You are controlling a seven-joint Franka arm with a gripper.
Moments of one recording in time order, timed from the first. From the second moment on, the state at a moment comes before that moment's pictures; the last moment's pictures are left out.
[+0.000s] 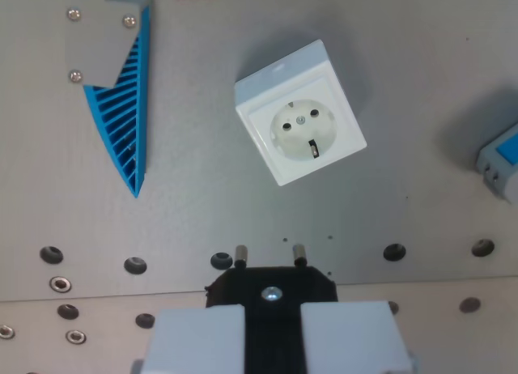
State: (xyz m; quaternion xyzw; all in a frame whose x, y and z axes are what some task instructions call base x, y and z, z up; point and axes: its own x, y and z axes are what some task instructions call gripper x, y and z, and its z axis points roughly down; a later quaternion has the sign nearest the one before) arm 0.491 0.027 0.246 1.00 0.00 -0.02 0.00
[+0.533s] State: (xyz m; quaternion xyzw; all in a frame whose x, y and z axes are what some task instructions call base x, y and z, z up) arm 0.488 0.021 0.213 1.00 0.05 -0.02 0.00
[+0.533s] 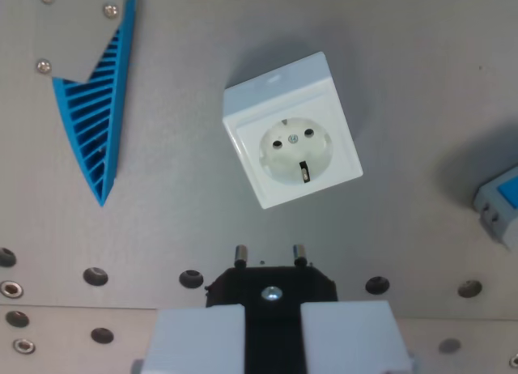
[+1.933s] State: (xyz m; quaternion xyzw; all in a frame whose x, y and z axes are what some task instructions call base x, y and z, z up) arm 0.476 0.007 0.134 0.99 0.16 -0.03 0.00
